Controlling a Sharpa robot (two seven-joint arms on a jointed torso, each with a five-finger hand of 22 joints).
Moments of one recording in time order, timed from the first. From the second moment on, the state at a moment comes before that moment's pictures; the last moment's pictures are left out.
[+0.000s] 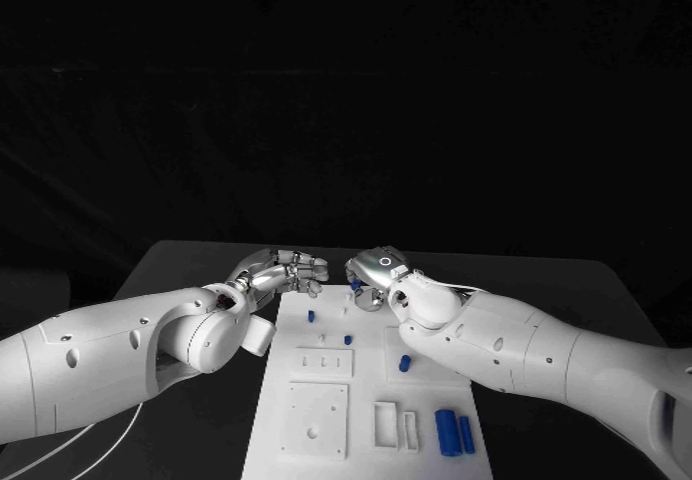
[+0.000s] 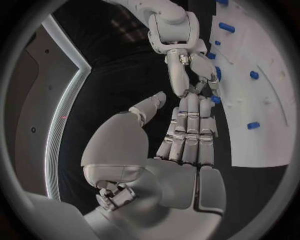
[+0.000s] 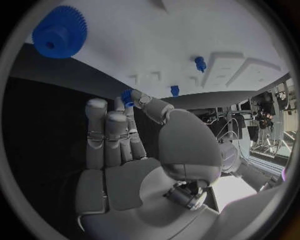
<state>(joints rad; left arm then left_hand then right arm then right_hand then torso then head) 1.38 -0.82 -0.17 1.48 -0.09 -0.28 0.28 1.14 -0.12 0.53 -0.21 0.13 0.76 0.18 0.37 0.44 1.13 0.13 0.14 0.13 0.98 0.08 0.54 0.62 0.05 0.83 -0.03 0.43 1.31 1.28 -0.29 -0.12 0.94 -1.86 -0.48 -0.19 1.14 -0.14 0.85 -0.25 0.05 0.99 0.11 0.40 0.46 1.24 0.06 0.11 0.19 1.33 -0.04 1.19 0.73 0.19 1.35 -0.04 0.77 1.31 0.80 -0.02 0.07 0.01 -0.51</state>
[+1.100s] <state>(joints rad) 1.40 -0.82 -0.17 1.51 -0.09 -0.30 0.28 1.14 -0.12 0.54 -0.22 0.13 0.76 0.18 0.37 0.45 1.13 0.13 0.14 0.14 0.98 0.08 0.54 0.62 0.05 0.83 -0.02 0.43 1.31 1.28 -0.27 -0.12 0.91 -1.85 -0.49 -0.17 1.13 -0.15 0.86 -0.25 0.05 0.99 0.11 0.41 0.47 1.25 0.06 0.11 0.19 1.33 -0.05 1.19 0.73 0.19 1.35 -0.04 0.77 1.31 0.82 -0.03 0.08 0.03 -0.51</state>
